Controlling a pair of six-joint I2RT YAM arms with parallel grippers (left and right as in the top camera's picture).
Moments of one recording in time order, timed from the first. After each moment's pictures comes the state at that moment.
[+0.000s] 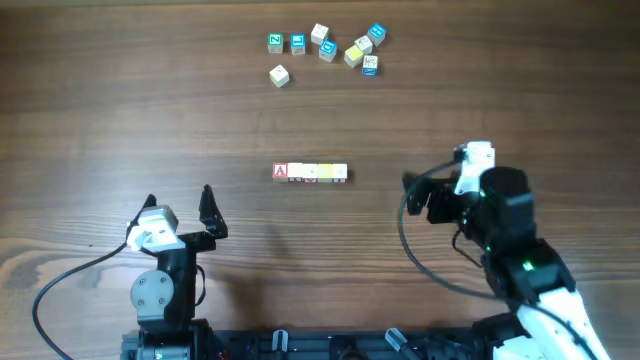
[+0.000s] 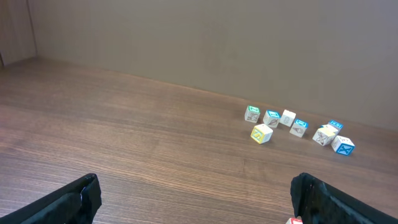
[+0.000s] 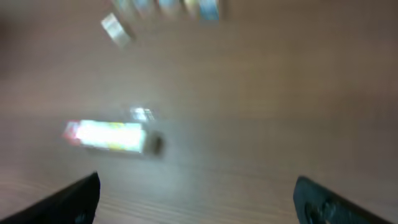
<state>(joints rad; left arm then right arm) 0.06 0.01 0.01 -0.07 -0.03 -0.20 0.25 0.84 0.53 -0.29 -0.15 0.33</state>
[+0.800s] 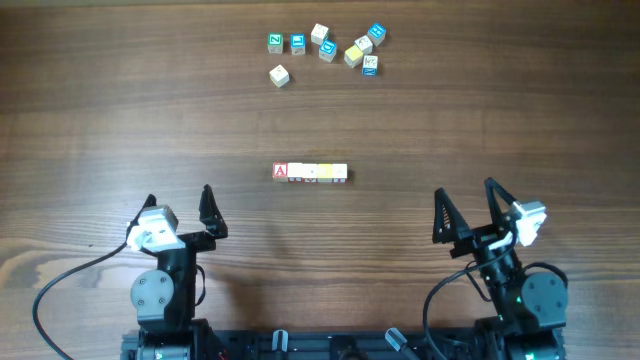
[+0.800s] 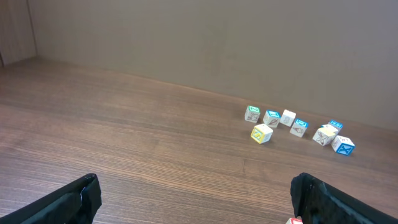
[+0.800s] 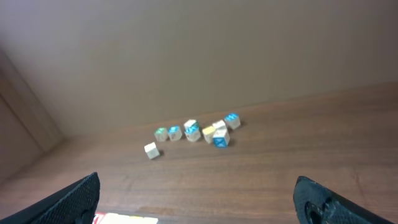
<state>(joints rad) 0.06 0.01 0.01 -0.07 -0.03 -0.20 0.15 0.02 0.08 -0.03 -0.15 0.33</state>
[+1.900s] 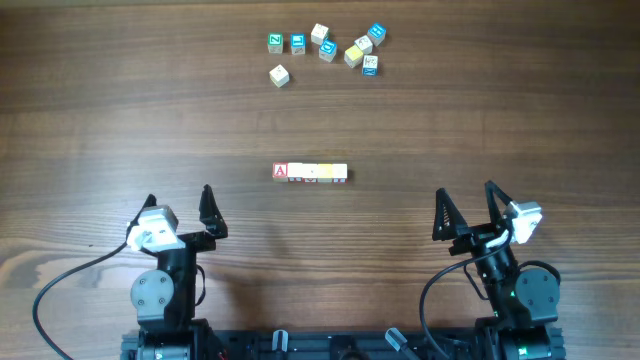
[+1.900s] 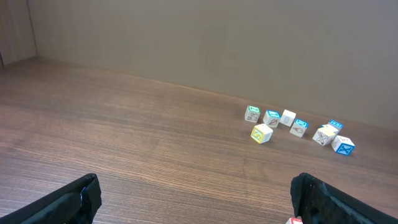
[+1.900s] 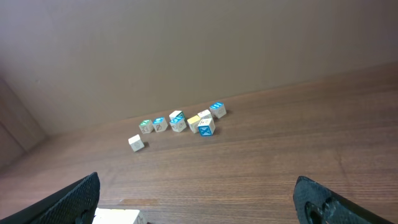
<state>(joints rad) 0.06 0.01 0.01 -0.07 -0.03 -0.20 0.10 0.02 0.02 -0.01 -0.15 0.33</state>
